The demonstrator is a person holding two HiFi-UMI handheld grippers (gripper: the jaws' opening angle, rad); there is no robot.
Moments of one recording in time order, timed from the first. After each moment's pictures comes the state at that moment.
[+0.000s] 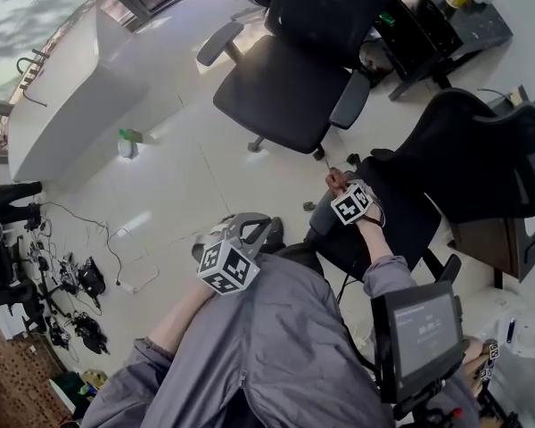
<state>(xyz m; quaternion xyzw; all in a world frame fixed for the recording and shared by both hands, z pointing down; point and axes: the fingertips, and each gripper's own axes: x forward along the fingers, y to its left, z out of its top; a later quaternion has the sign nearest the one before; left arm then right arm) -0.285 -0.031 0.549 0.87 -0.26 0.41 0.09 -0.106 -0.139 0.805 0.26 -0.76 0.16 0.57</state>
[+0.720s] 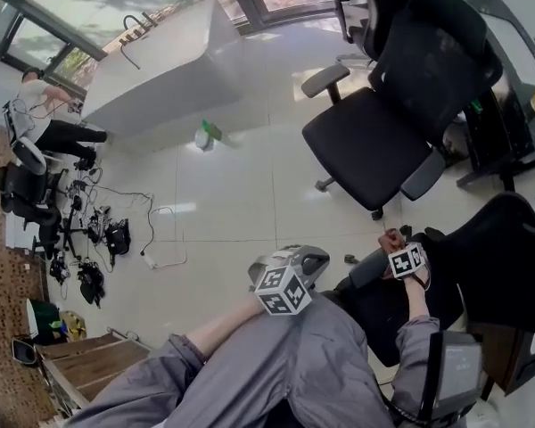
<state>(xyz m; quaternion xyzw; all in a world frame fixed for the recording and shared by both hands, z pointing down) -0.259 -0.048 0.542 0.85 -0.33 0.41 0.11 -0.063 -0.183 0.815 0.24 -0.74 0.14 0.61</state>
